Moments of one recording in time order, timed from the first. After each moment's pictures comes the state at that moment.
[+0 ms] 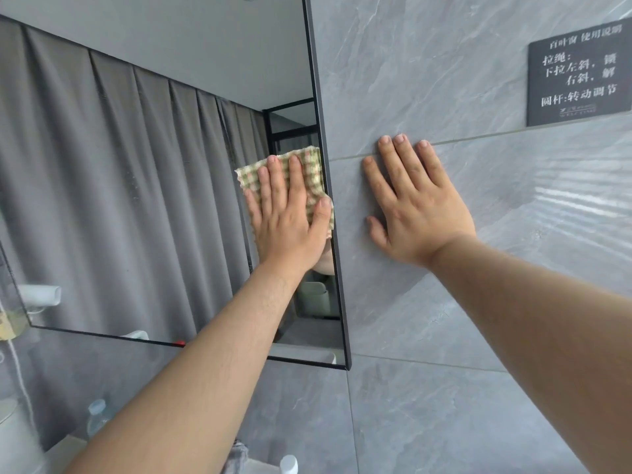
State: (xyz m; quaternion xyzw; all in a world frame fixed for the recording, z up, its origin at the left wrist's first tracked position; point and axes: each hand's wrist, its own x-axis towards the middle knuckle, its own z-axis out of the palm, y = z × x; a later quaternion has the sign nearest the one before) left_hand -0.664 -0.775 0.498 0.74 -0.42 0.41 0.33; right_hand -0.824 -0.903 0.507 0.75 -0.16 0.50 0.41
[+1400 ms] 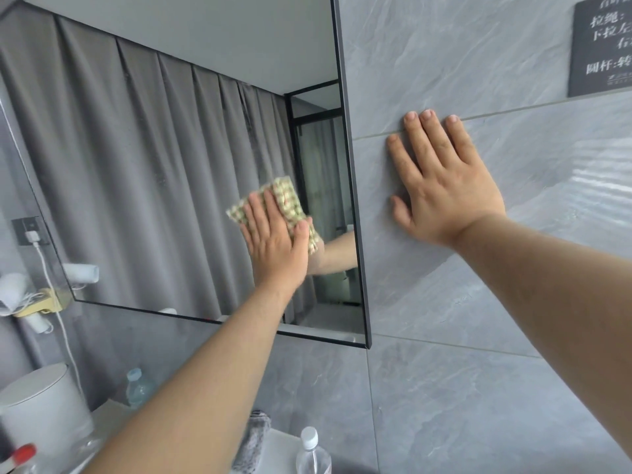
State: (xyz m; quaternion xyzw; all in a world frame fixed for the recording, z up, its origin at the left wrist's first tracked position) left_hand -0.616 -0.750 0.436 0.77 -0.34 0.35 0.41; right_hand -0.824 -0.902 0.507 0.75 -0.16 0.50 0.40
